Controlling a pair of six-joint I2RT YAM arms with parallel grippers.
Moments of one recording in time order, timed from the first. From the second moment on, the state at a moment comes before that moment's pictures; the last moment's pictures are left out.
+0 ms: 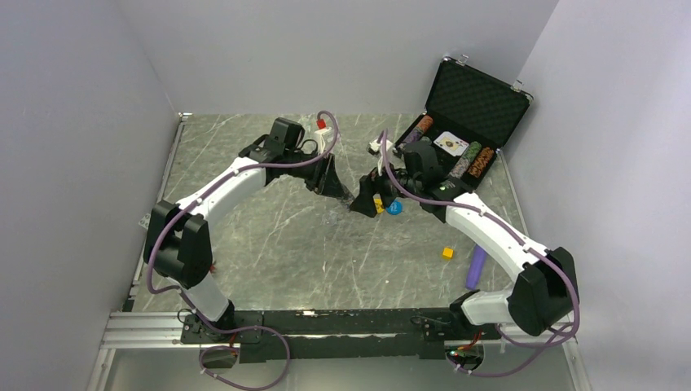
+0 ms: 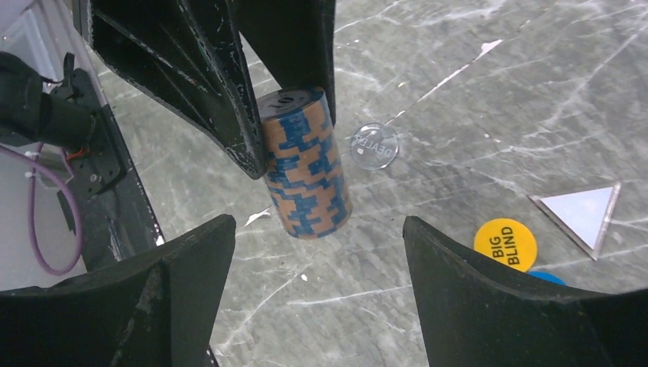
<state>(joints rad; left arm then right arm) -0.47 1.66 1.35 -0.45 0.92 -0.13 0.50 1.31 1.03 -0.29 -0.57 -0.01</state>
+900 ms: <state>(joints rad) -0.48 1.63 1.33 -0.41 0.90 -0.14 0.66 1.30 0.93 -0.18 -0.35 0.04</state>
